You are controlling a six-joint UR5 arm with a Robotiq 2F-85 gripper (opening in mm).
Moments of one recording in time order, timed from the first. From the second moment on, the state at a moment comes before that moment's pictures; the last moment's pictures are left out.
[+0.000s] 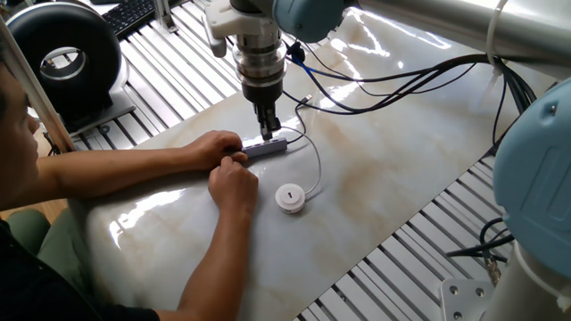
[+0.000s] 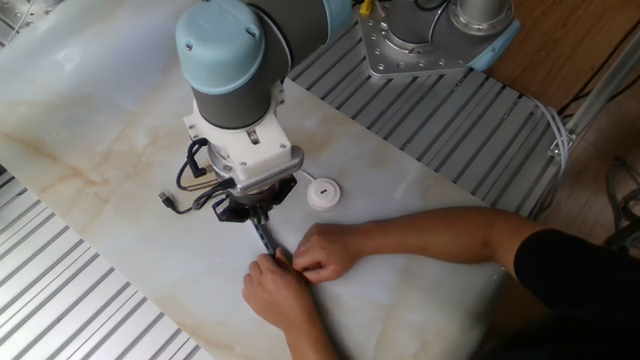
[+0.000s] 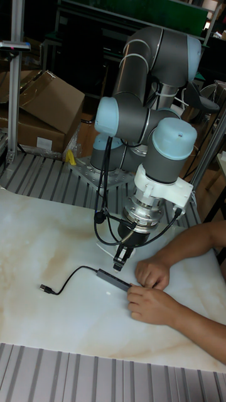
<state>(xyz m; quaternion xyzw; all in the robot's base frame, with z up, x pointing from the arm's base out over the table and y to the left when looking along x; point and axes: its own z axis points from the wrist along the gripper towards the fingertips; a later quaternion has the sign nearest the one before) 0.569 0.059 0.061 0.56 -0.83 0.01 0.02</state>
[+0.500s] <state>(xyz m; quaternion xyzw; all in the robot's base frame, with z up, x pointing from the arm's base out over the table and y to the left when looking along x) 0.574 0.067 0.070 0.55 -0.84 0.00 0.01</state>
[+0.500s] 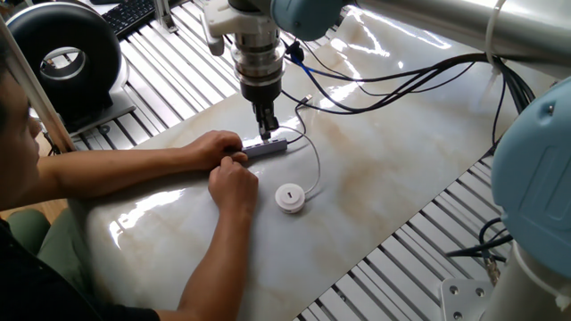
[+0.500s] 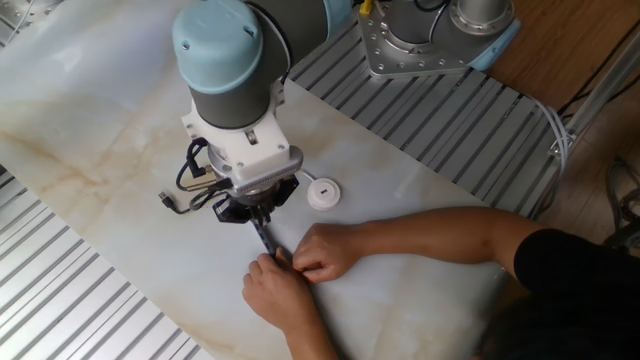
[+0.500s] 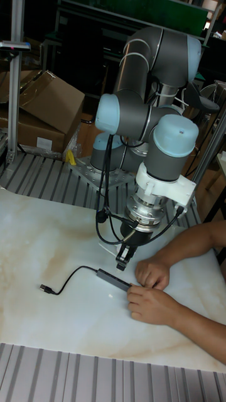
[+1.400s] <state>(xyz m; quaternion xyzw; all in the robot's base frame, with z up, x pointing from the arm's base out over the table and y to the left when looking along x) 0.585 0.074 0.088 0.53 -0.85 0.00 -0.02</state>
